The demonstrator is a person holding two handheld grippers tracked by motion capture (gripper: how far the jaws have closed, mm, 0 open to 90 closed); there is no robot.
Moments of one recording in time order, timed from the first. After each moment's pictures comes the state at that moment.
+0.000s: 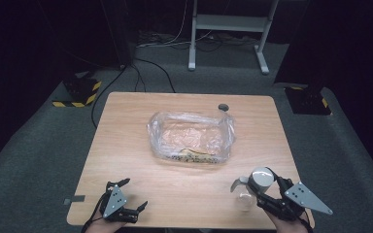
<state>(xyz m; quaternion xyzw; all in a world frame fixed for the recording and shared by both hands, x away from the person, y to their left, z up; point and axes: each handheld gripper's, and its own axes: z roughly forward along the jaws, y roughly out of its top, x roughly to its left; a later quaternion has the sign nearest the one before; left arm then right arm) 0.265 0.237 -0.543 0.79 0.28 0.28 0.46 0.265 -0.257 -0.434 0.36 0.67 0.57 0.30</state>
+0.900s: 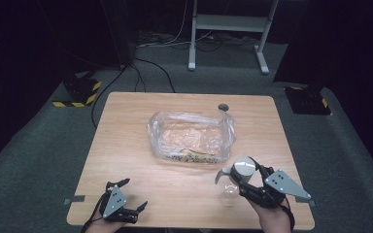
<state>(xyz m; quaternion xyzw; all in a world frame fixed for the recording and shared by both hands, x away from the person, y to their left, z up) 0.265 0.238 -0.543 0.79 0.28 0.28 0.46 0.289 -0.211 -0.420 0.34 0.68 0.59 0.28</state>
